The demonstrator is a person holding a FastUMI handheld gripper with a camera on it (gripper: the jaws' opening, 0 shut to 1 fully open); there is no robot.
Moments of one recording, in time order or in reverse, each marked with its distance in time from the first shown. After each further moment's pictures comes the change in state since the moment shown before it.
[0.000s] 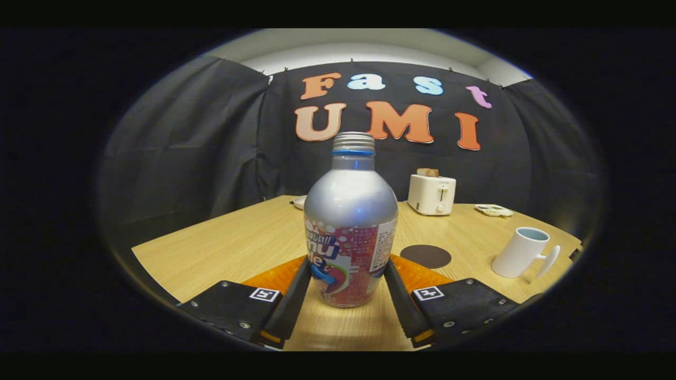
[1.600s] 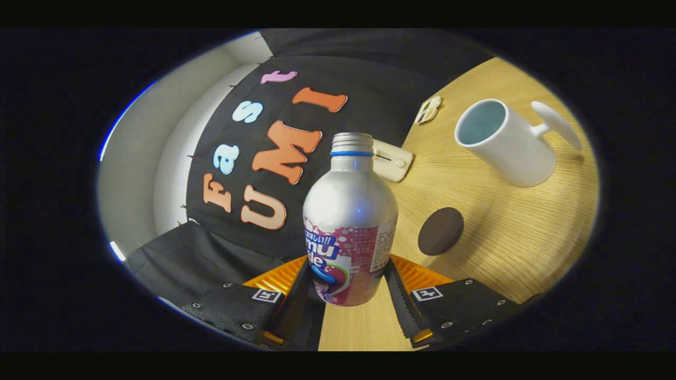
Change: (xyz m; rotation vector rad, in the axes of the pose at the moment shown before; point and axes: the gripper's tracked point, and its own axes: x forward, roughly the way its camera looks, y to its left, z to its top) arm 0.023 -0.085 0.037 1.218 -0.048 0.062
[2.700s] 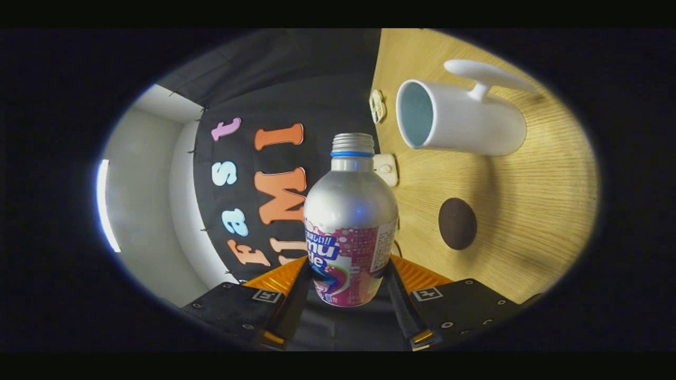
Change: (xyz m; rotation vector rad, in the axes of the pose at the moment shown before) arm 0.005 0.007 0.038 0.480 -0.092 0.074
